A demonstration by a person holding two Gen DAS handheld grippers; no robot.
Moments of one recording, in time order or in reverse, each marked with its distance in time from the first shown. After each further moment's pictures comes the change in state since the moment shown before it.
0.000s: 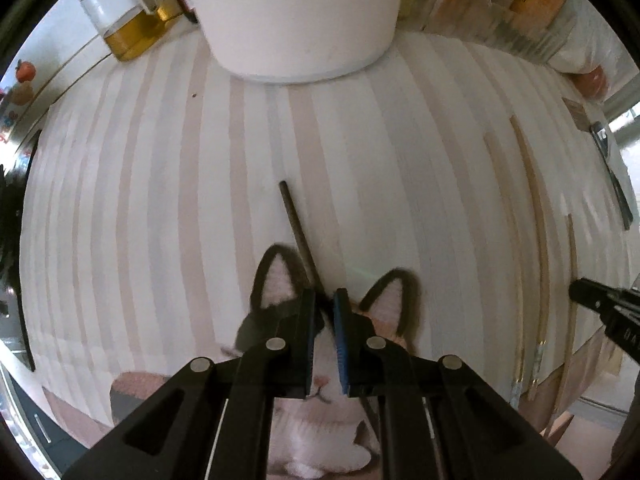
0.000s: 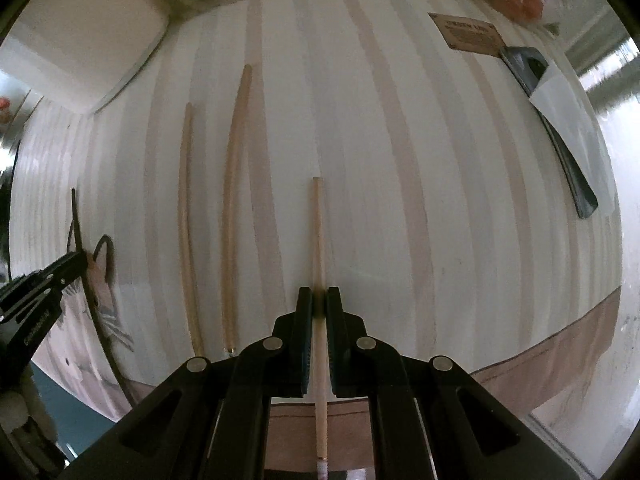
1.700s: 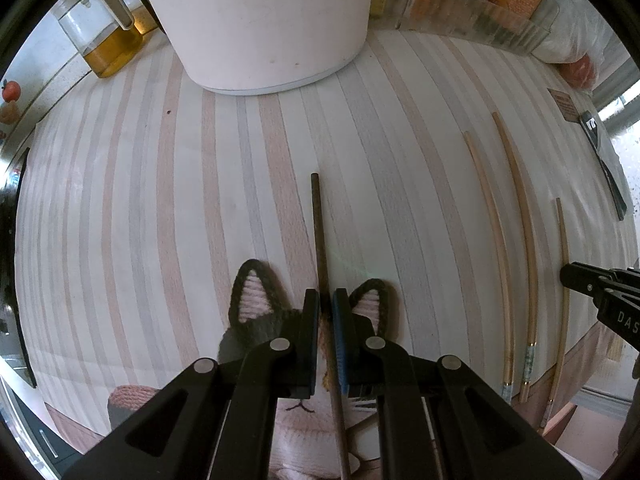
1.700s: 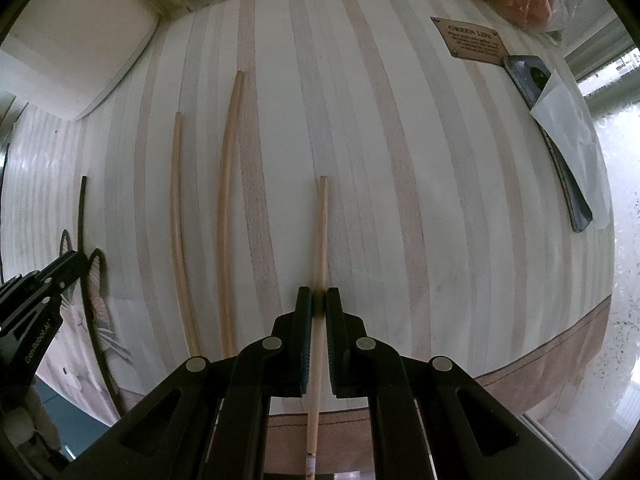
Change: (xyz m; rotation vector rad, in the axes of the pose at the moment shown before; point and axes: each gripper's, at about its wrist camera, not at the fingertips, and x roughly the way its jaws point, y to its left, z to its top) left arm 0.003 -0.027 0.014 0.042 0.005 -0.020; right arm -0.002 -0.003 0.053 -0.020 0.025 -0.037
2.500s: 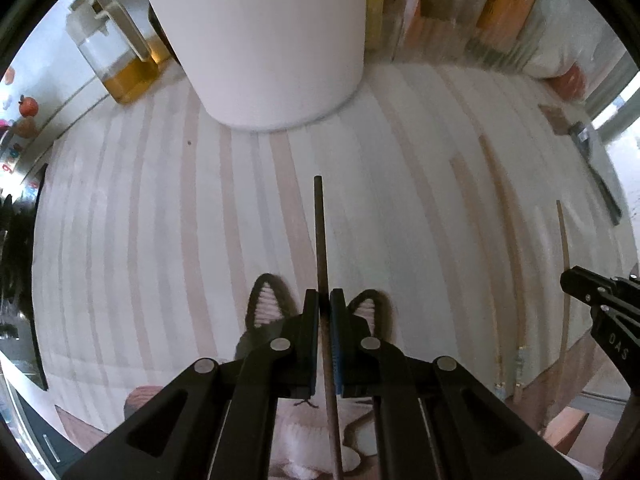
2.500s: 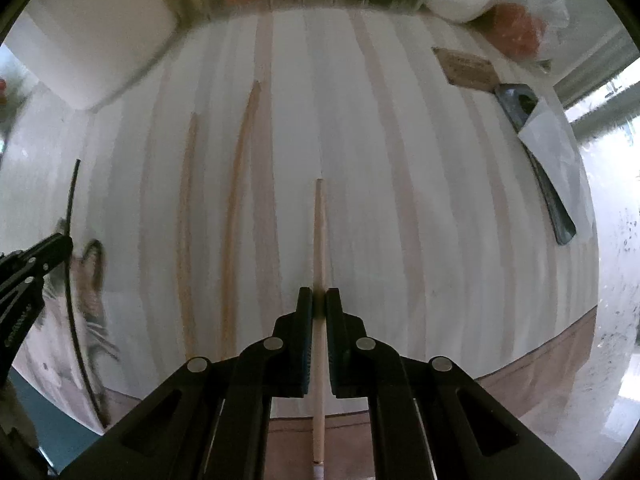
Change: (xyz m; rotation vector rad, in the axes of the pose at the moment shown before) left arm -0.029 -0.008 0.004 0.008 -0.098 0.036; right arm -0.020 0.008 -0.025 -0.035 -0.151 -0.036
